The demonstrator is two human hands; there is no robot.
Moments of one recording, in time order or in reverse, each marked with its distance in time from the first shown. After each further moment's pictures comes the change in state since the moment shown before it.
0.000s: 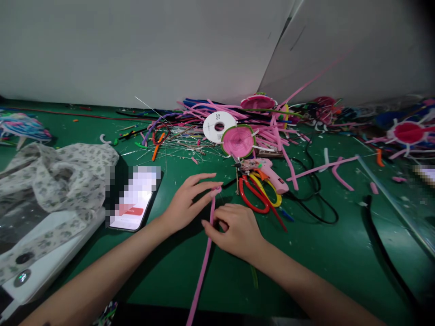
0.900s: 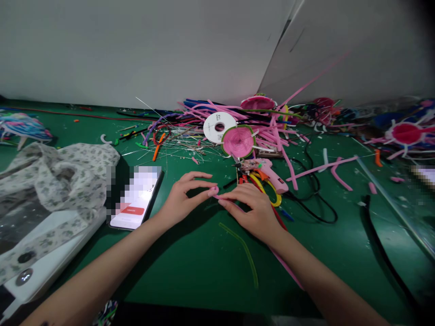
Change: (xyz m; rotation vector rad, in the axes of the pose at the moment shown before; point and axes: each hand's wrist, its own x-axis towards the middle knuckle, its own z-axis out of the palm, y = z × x) left_hand 0.004 -0.001 -0.007 -0.138 0.082 -0.099; right_hand 0.014 0.033 -0.025 0.157 0.183 -0.162
